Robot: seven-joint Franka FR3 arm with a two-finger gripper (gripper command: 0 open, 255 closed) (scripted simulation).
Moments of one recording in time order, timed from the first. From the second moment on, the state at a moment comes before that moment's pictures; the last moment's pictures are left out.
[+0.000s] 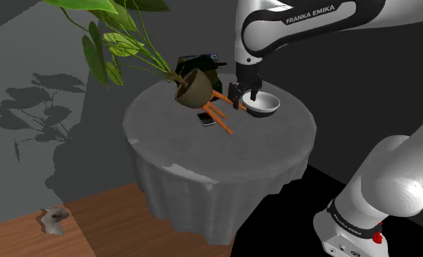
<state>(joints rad) -0.04 -0.28 0.06 -2.22 -0.05 1.89 0.18</state>
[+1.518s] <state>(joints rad) -0.03 0.36 0.06 -1.83 0.02 2.17 0.24</state>
